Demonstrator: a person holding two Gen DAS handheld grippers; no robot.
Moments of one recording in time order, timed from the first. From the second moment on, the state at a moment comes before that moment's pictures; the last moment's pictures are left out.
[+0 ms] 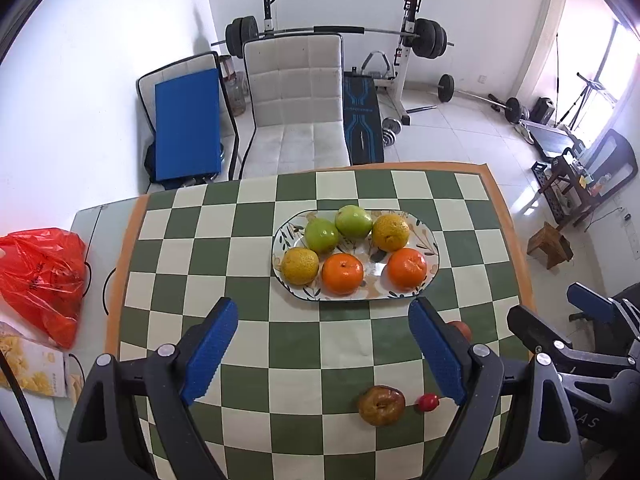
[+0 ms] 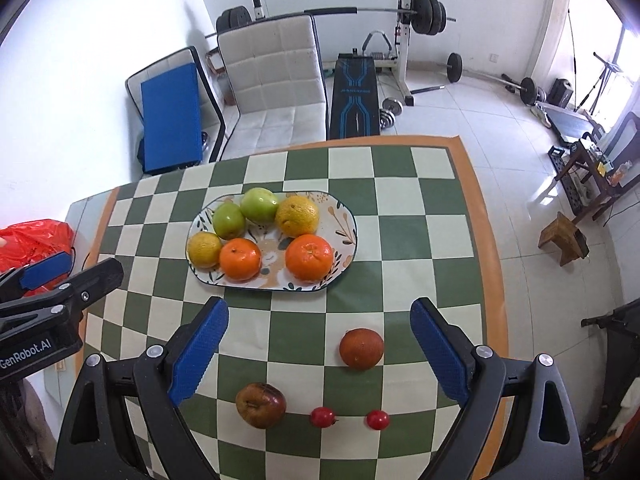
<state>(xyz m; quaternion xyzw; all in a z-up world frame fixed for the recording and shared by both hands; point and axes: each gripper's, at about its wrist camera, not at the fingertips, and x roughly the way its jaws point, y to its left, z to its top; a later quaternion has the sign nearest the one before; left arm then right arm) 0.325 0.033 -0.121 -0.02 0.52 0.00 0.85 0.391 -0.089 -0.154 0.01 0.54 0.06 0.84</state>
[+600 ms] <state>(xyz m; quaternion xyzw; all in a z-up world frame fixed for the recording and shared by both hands) 0.319 0.017 -0.175 -0.04 0.59 0.00 0.81 0.362 -0.108 -0.135 0.07 0.53 0.06 0.84</state>
